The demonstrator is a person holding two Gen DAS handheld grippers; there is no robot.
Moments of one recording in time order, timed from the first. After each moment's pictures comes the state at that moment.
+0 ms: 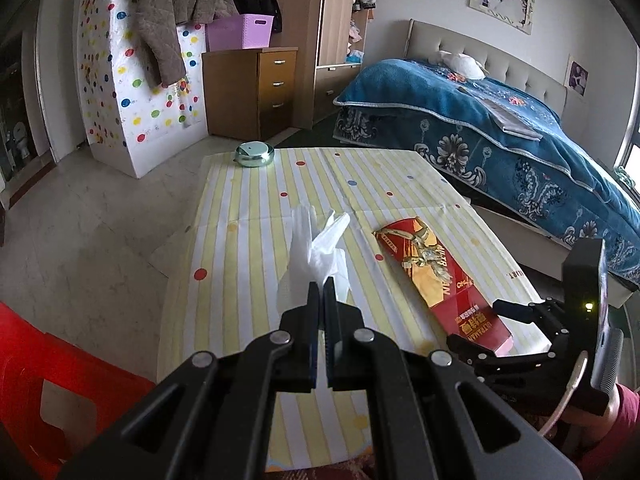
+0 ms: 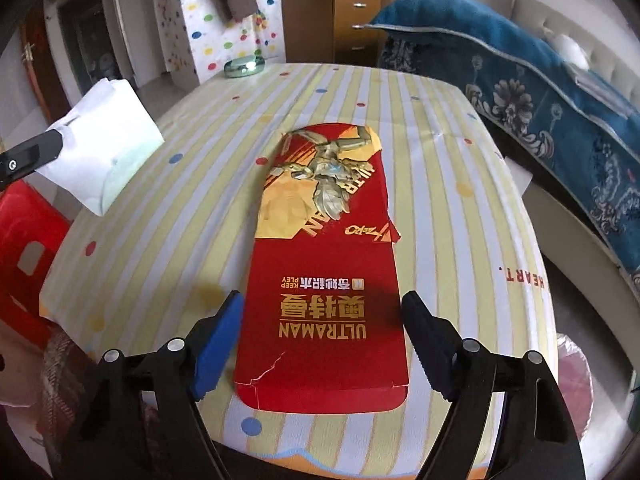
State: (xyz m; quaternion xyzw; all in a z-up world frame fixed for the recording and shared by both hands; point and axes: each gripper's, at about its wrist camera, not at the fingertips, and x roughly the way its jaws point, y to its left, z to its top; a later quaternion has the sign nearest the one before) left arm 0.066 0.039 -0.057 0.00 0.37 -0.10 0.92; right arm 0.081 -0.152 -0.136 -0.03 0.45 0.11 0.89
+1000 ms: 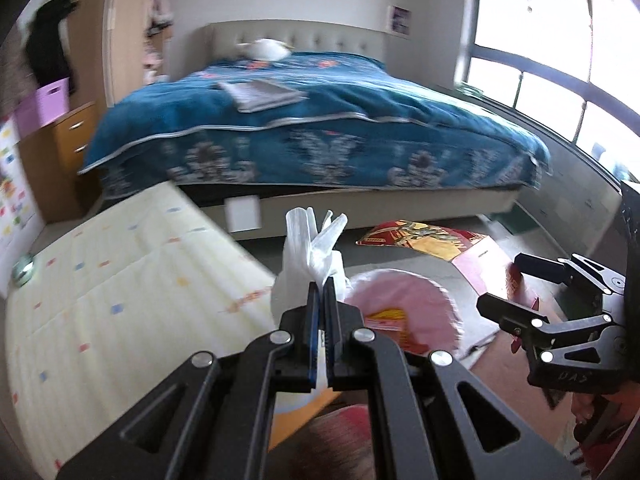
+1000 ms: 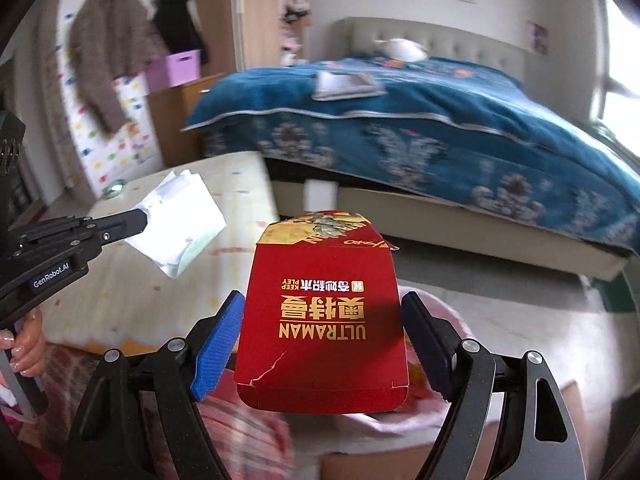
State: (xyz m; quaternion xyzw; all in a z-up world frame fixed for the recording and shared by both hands) left arm 0.010 -0.226 -0.046 0.11 0.33 -0.40 0.85; right arm -0.086 -0.341 -0.055 0.07 0.35 -0.13 0.93
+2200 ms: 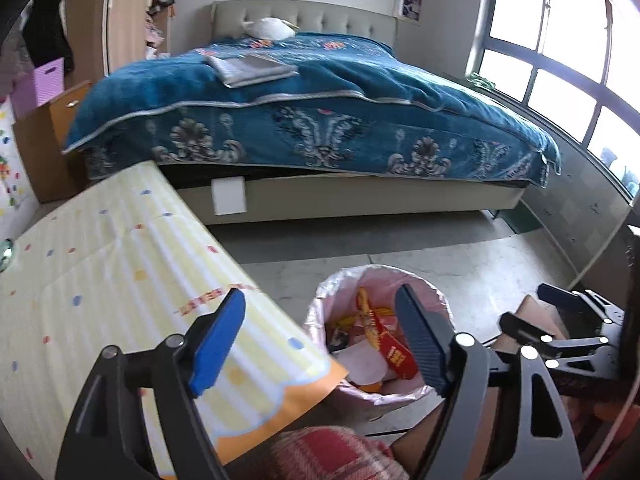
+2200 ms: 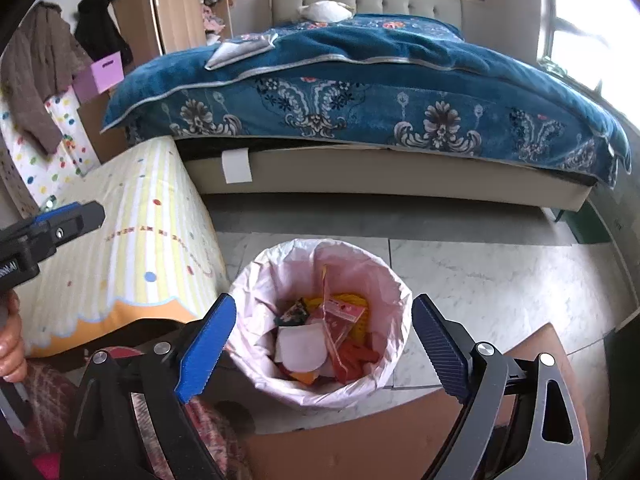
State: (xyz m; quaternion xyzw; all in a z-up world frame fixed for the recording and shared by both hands) left arm 0.019 -0.260 -0.062 0.10 0.36 -0.37 0.85; right arm -0.135 -0.443 -0.093 0.14 0.39 -0.20 0.89
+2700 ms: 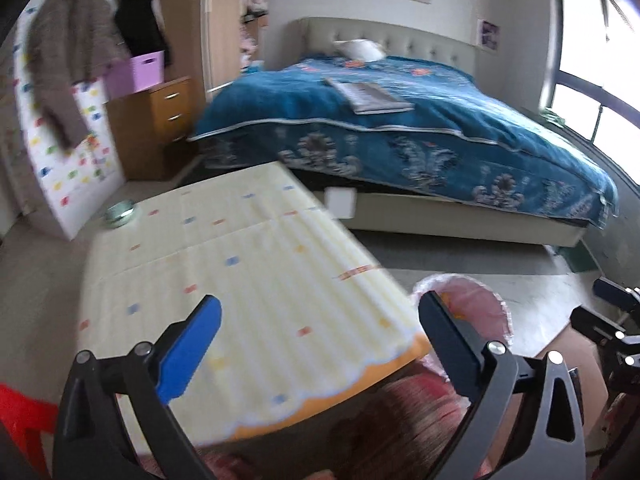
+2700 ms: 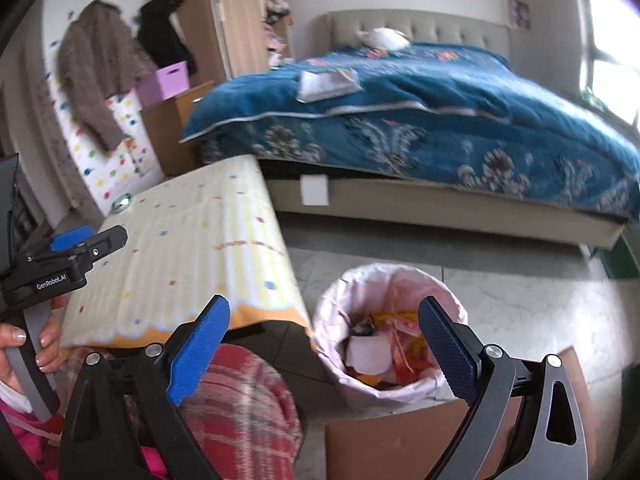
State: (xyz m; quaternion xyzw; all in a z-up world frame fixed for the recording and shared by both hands) left arm 0.006 -0.123 -0.012 0.08 0.35 -0.22 0.91; right arm -0.138 -0.363 -0.030 0.10 0.35 -0.10 0.93
